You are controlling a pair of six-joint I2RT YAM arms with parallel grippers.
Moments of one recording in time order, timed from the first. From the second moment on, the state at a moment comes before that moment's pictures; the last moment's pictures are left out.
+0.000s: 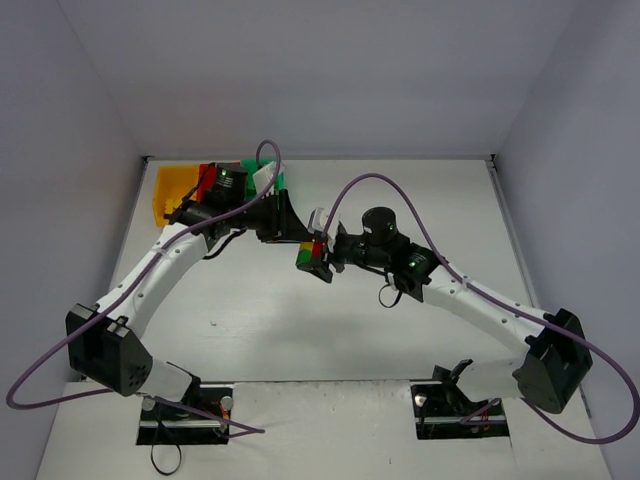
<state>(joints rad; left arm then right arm) -0.42 1.43 1.34 -0.58 0.73 -0.56 0.77 1.30 0.96 0.06 -0.50 -0.36</state>
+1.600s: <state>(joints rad) -0.40 1.30 1.18 -0.29 0.55 -0.54 0.75 1.26 0.95 0.03 -0.28 -0.07</state>
